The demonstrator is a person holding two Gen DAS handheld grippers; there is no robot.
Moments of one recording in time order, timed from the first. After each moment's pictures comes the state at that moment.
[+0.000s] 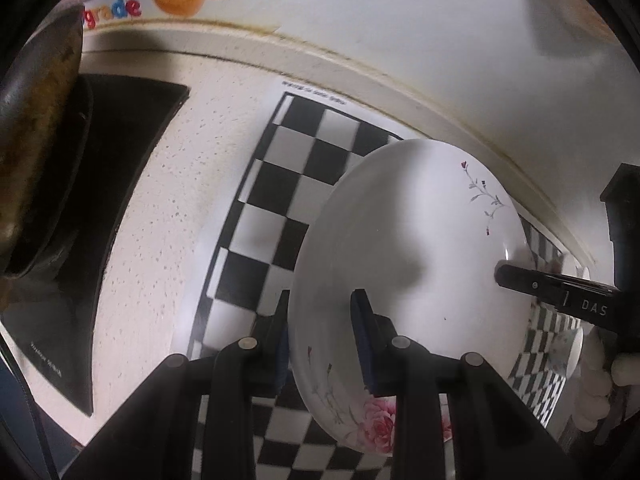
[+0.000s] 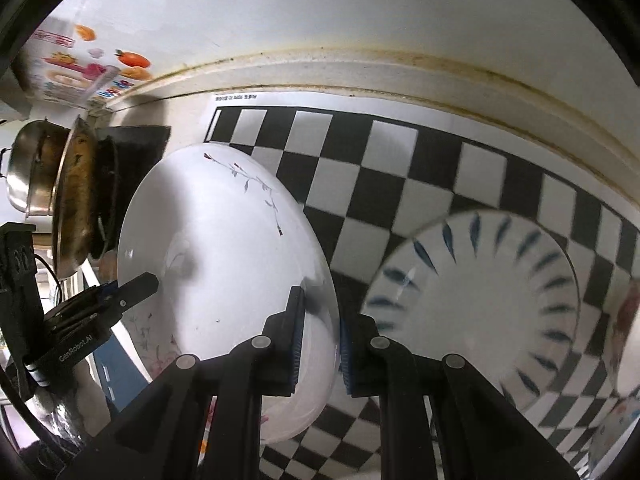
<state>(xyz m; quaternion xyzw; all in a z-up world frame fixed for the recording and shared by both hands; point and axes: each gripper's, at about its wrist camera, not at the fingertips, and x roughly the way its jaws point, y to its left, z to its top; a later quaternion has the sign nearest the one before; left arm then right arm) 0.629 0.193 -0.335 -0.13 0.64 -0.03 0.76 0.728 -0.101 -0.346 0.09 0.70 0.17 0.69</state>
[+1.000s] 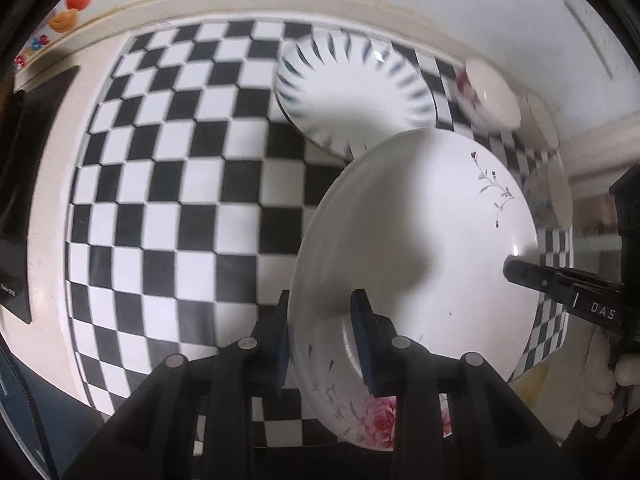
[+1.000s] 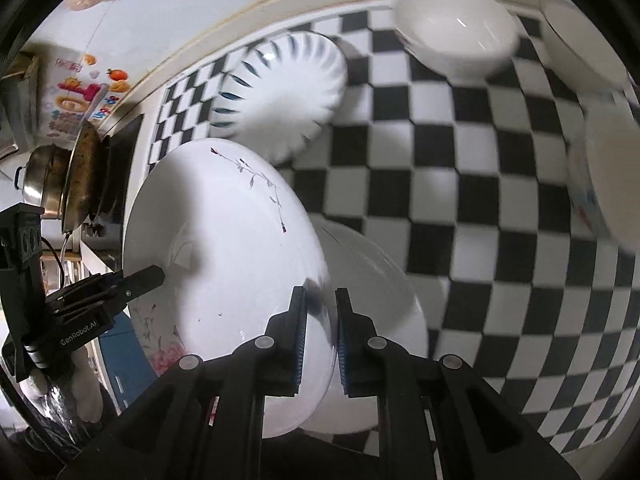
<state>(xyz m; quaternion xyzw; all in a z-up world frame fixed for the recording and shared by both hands) 0.490 0.001 -0.346 -0.03 0.68 -0.13 0.72 0.470 -0.288 -0.350 0.18 0.68 0.11 0.70</state>
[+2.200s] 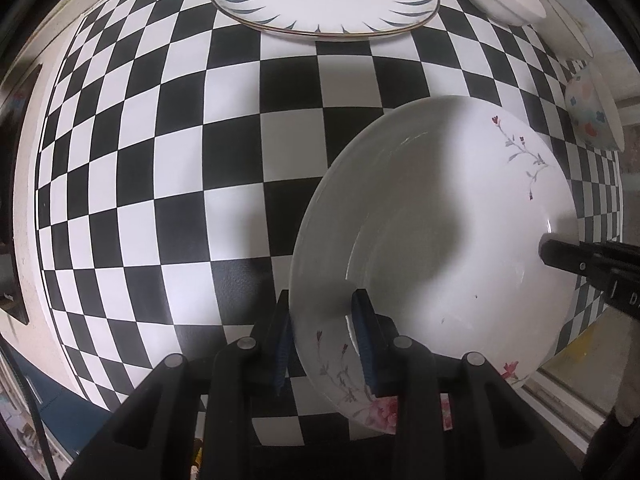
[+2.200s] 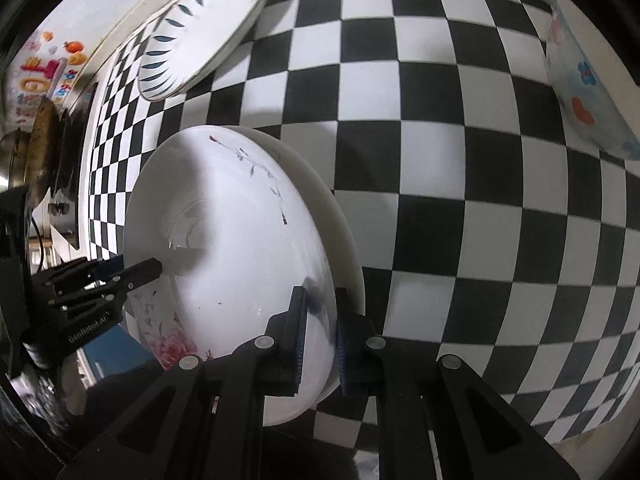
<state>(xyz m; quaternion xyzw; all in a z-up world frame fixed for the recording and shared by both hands) 0.452 -0.072 -0.420 0.07 0.73 -0.11 0.67 0.434 -0.299 -0.414 0.16 0.73 0.07 0.66</state>
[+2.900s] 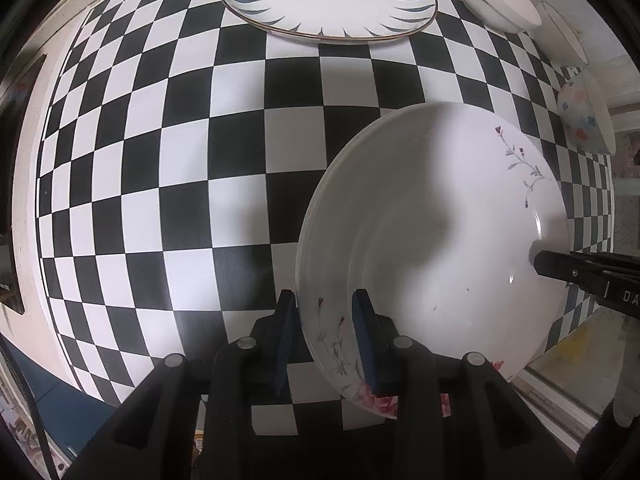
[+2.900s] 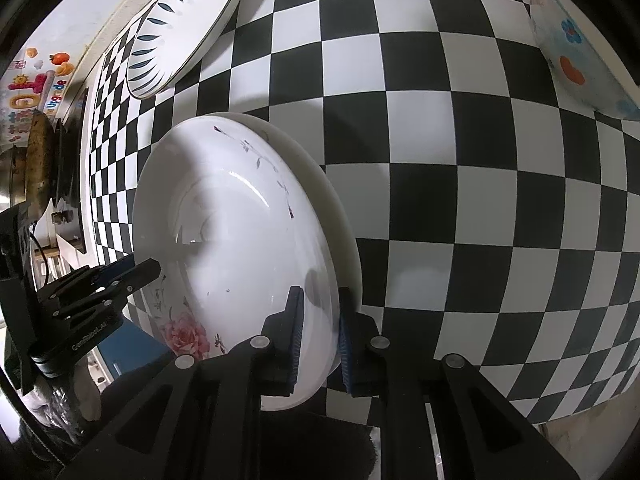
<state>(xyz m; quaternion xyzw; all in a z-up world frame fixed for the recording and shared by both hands) 0.443 -0.064 -0.412 0.05 0.73 -0.12 0.67 0.427 -0.306 -0.415 0.19 0.75 0.06 0.63</state>
